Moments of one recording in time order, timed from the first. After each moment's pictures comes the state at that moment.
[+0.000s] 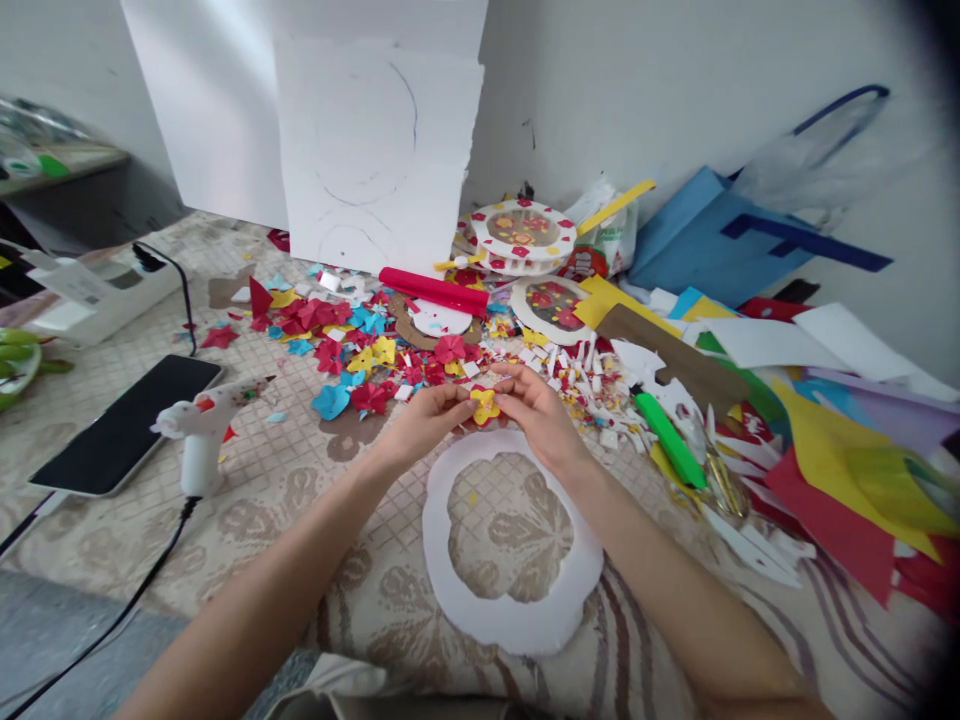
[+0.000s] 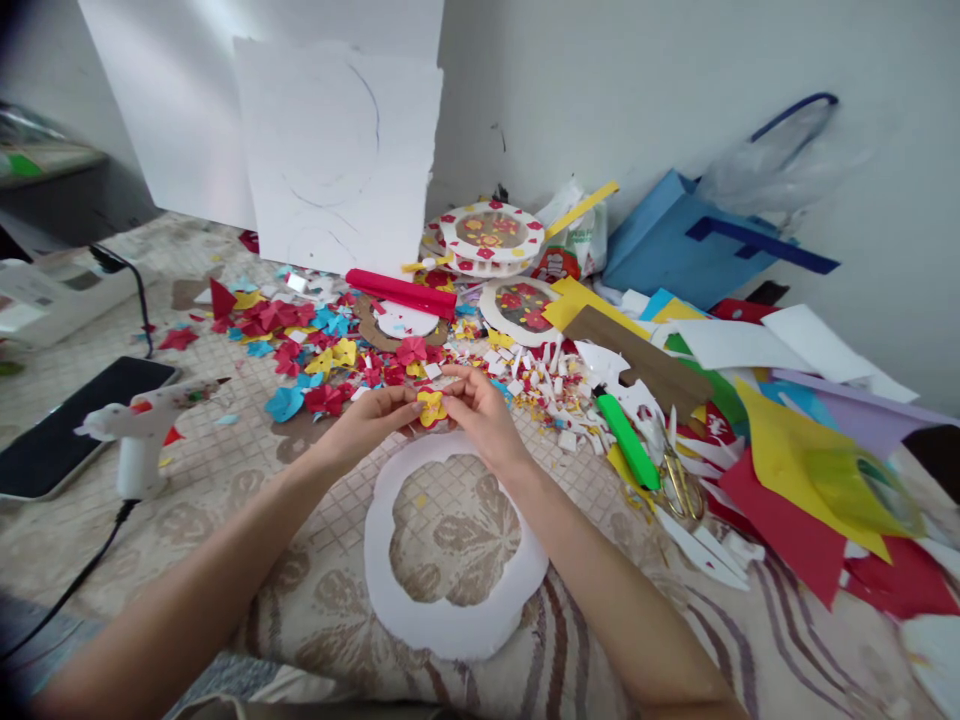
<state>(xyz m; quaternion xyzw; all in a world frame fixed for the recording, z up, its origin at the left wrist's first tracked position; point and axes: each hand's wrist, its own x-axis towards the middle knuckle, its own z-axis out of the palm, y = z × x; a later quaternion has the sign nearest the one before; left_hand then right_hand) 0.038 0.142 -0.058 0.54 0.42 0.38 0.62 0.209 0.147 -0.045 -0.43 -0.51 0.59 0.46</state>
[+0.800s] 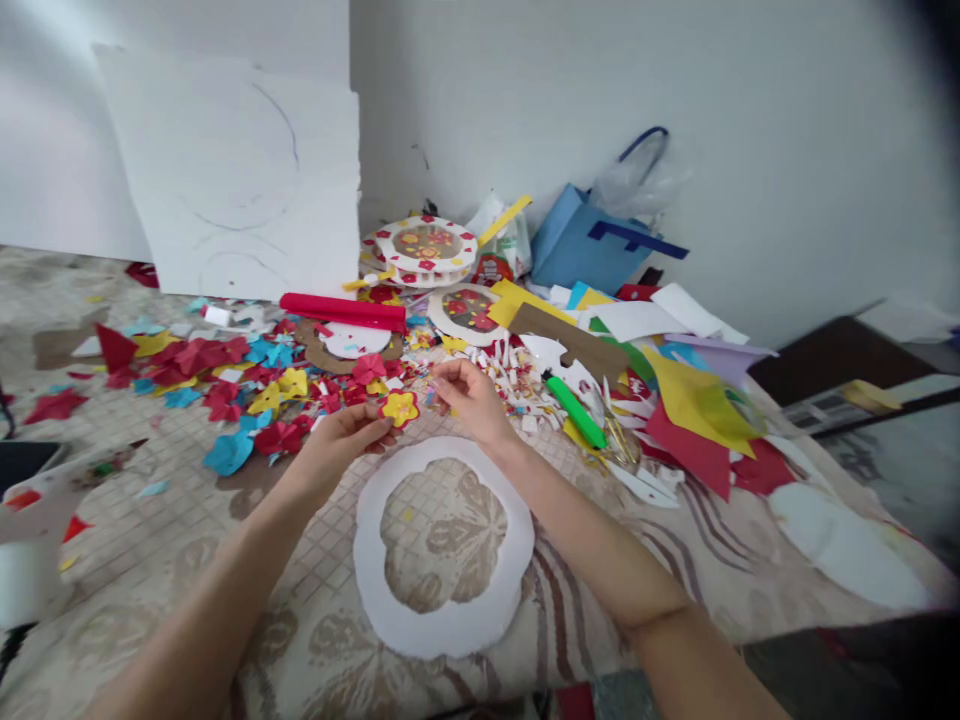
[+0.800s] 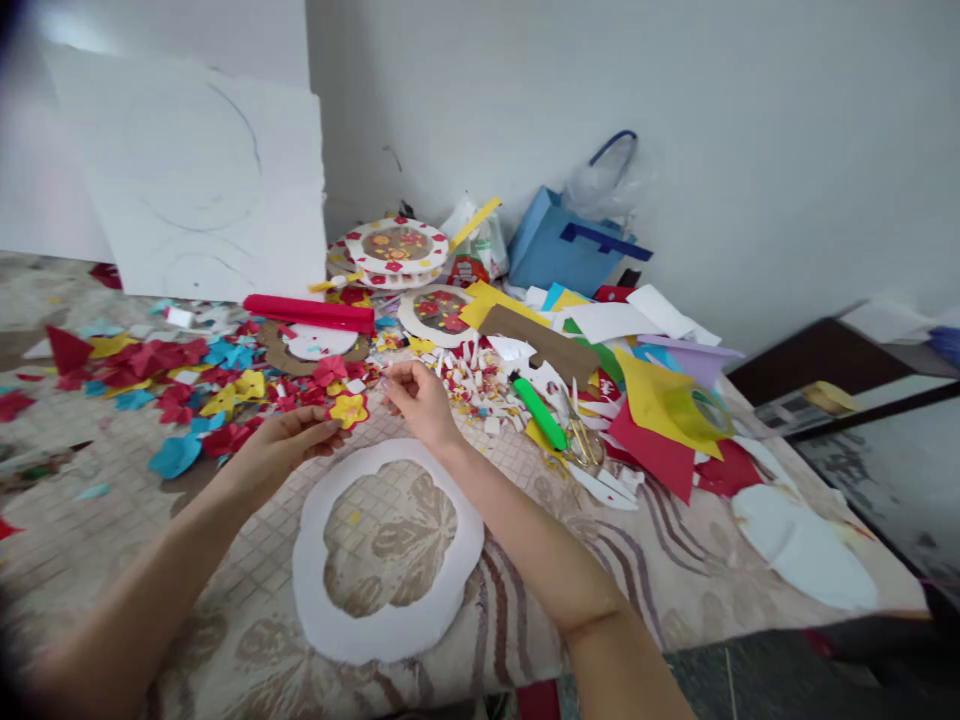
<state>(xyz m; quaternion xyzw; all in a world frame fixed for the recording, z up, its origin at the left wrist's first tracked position) 0.032 0.145 -0.054 0.48 0.47 0.38 0.64 0.225 0.161 -0.043 -0.47 -0.53 0.48 0.51</state>
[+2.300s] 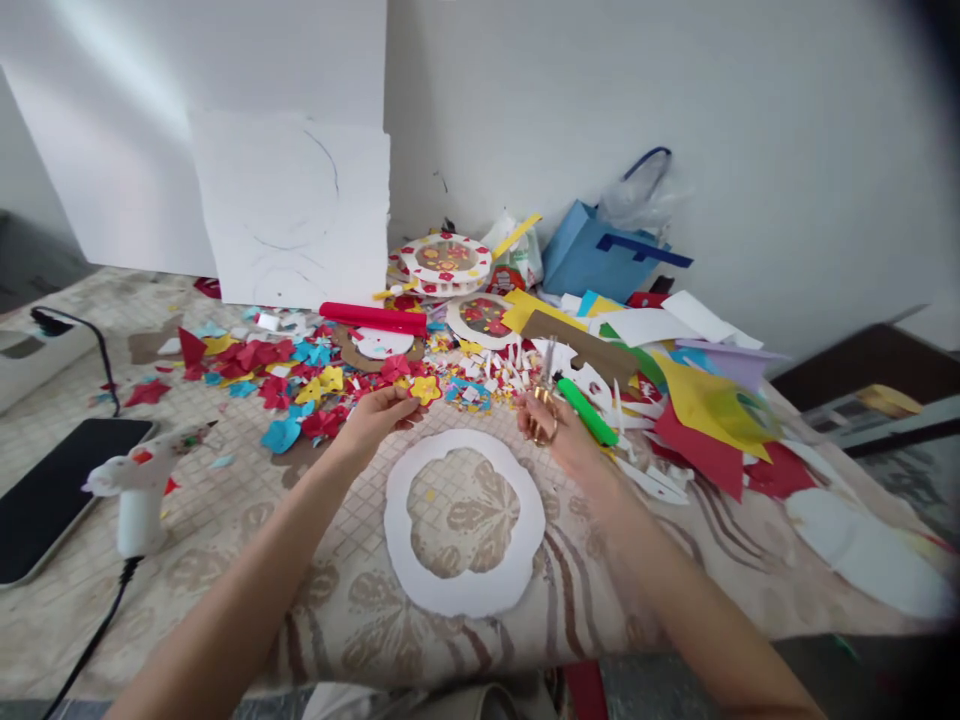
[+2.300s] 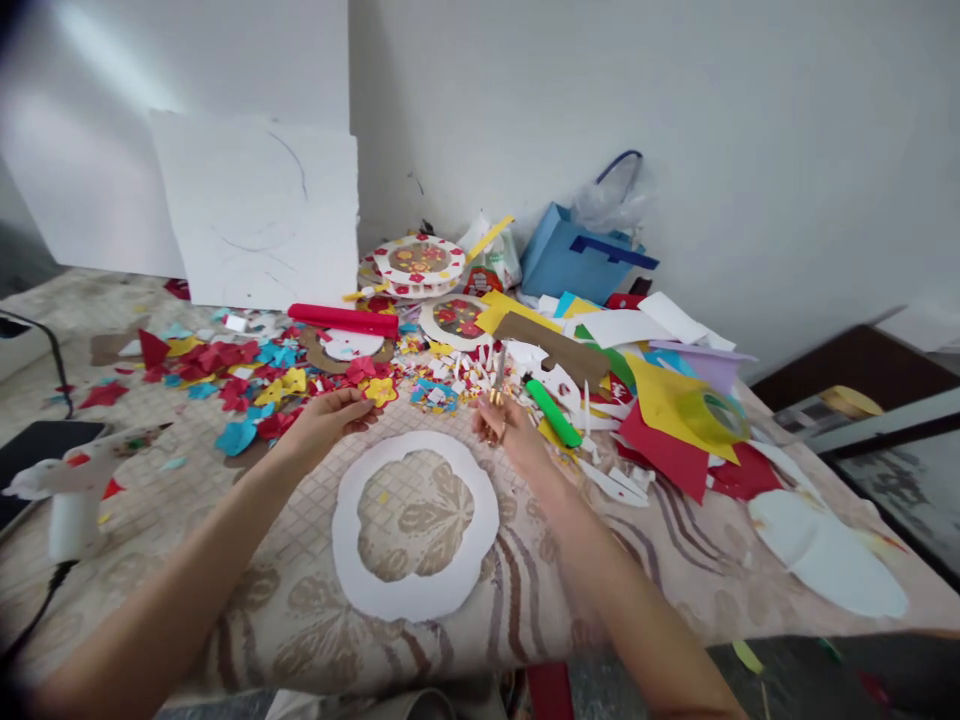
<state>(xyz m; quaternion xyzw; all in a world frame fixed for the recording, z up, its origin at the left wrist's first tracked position) 0.037 0.154 -0.053 0.47 0.45 0.41 0.64 0.302 0.096 -0.036 -0.51 -0.48 0.52 0.50</state>
